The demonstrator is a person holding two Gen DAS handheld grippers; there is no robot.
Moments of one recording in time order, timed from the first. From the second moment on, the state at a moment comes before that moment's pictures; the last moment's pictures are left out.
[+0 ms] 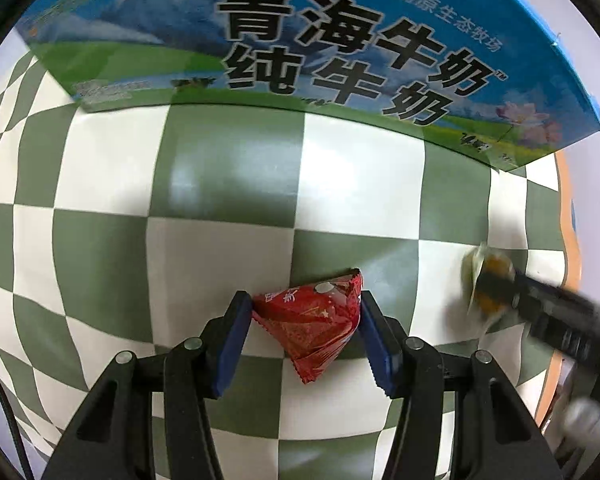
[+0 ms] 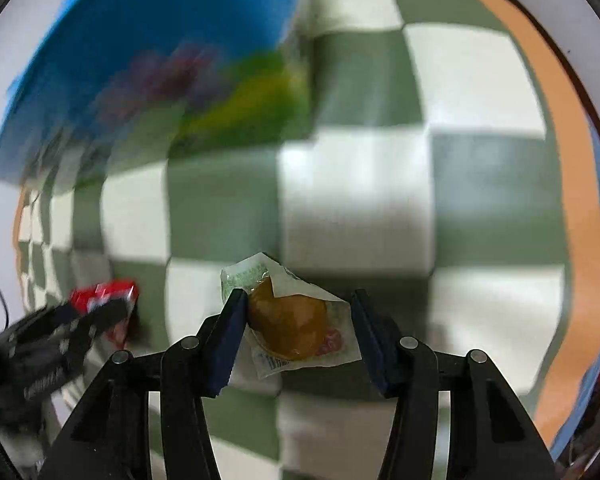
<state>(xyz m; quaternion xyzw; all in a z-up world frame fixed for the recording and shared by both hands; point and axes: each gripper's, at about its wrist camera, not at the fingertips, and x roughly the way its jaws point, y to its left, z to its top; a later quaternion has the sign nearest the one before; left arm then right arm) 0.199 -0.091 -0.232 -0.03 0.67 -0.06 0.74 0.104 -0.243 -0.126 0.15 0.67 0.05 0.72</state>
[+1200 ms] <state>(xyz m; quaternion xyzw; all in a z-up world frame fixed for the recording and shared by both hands) 0.191 -0.040 -0.201 -0.06 0.69 -0.10 0.71 0.085 -0.212 -0.075 0.21 0.64 0.07 0.74</state>
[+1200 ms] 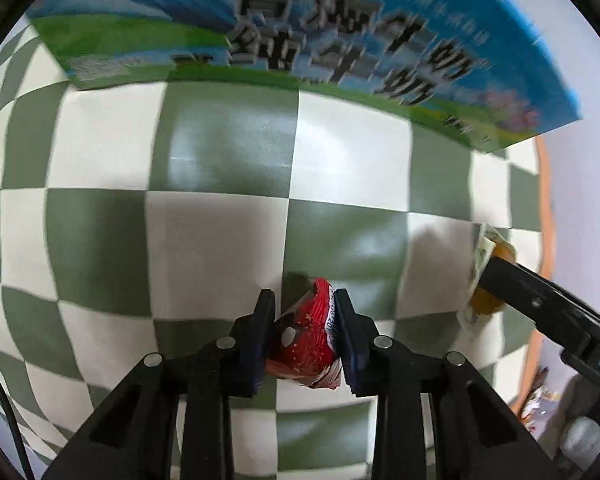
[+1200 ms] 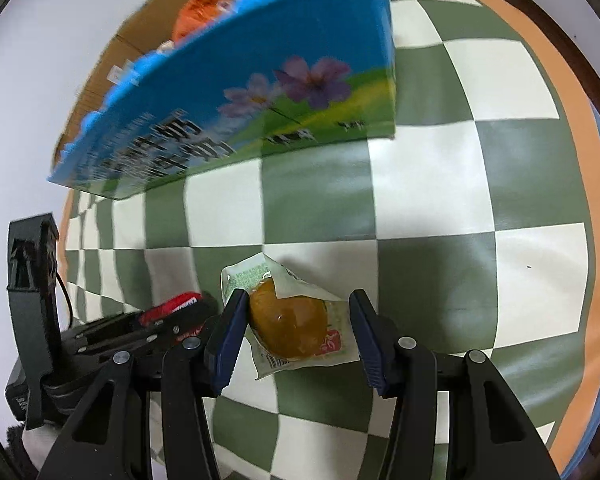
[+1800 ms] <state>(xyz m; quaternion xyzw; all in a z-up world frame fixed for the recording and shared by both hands) 0.300 -0.048 -0.050 -0.06 0.58 -0.13 0.80 0.168 -0.213 0.066 0.21 0.52 0.11 0.82</state>
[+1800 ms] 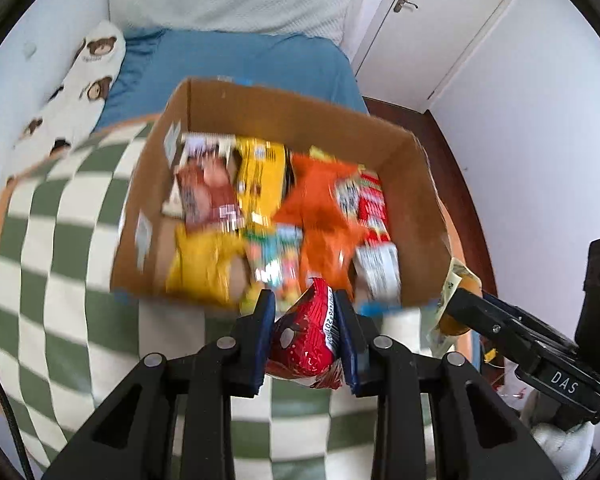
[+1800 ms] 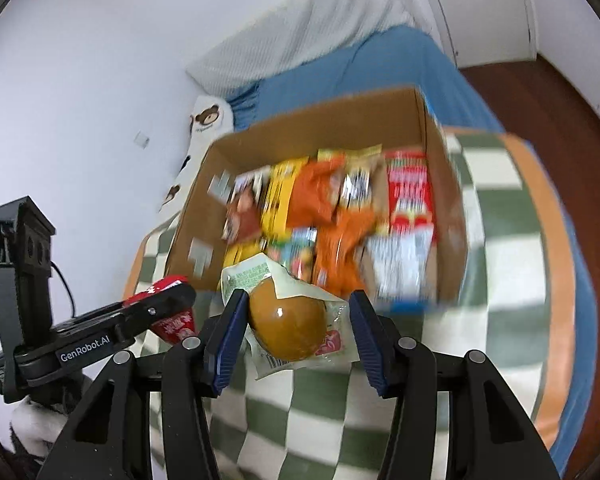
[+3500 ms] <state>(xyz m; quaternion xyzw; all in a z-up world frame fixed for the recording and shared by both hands) 0.270 -0.065 -0.023 0.03 0.53 -0.03 0.85 0.161 -0.205 0.110 0.07 0.52 -0.05 0.85</state>
